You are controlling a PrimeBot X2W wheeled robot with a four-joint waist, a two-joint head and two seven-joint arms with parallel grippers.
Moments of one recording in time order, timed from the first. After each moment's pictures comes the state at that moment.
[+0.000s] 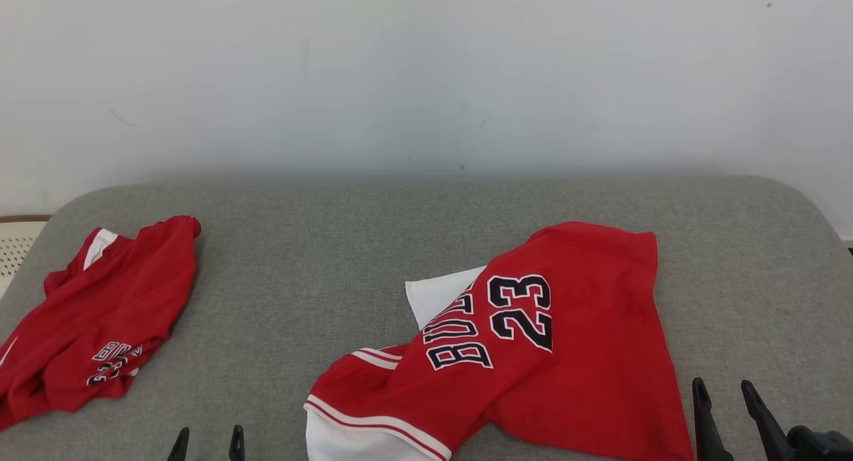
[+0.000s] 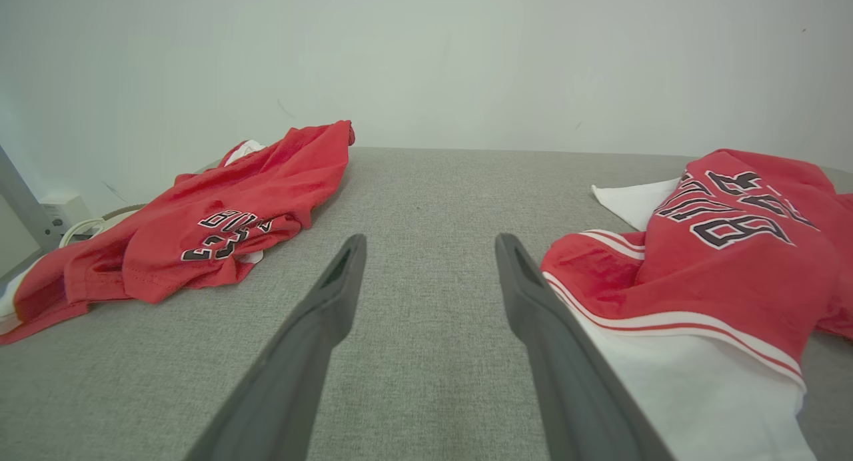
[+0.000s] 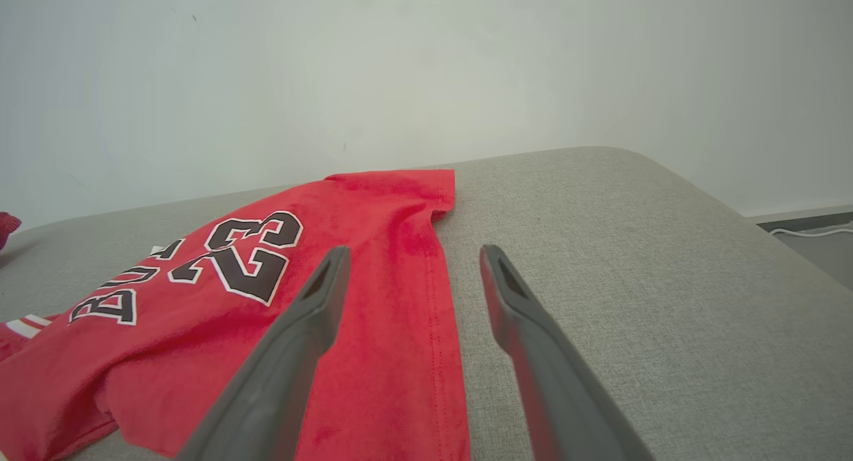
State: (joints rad) left arm 0.06 0.08 -0.01 0.10 -0.06 0.05 -0.26; right arm 0.06 -0.21 0.10 0.17 0.28 0.13 -0.24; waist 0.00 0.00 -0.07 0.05
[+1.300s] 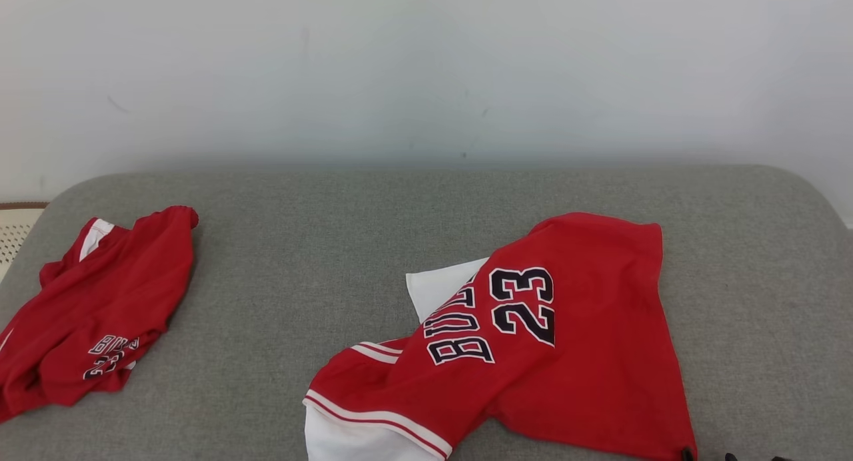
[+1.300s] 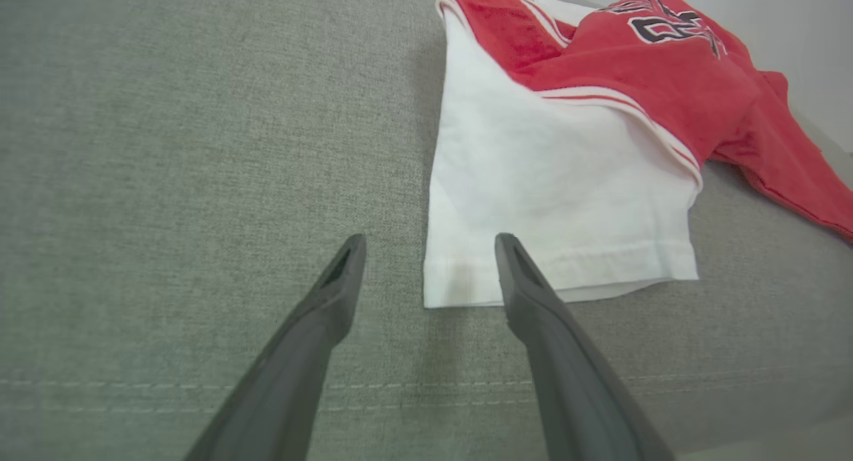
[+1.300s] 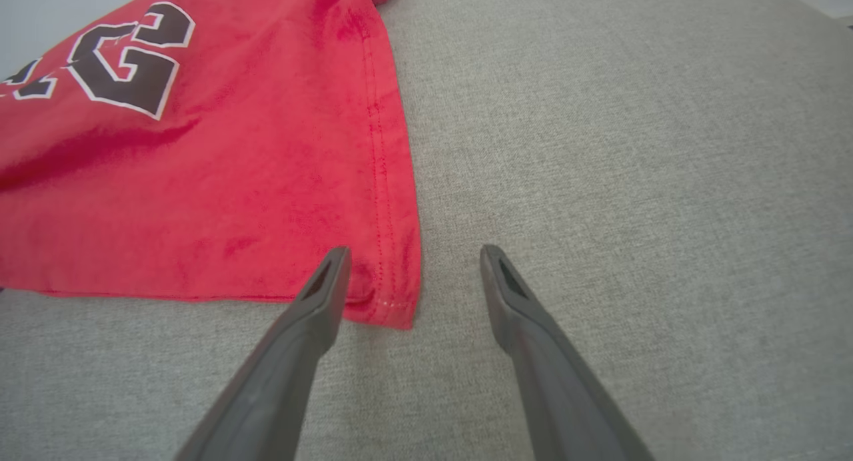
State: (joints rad) left arm 0.03 0.05 -0.21 0.42 -0.28 -0.05 -0.26; right arm 0.05 -0.20 0.08 0.39 0.32 0.13 -0.08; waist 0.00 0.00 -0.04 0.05
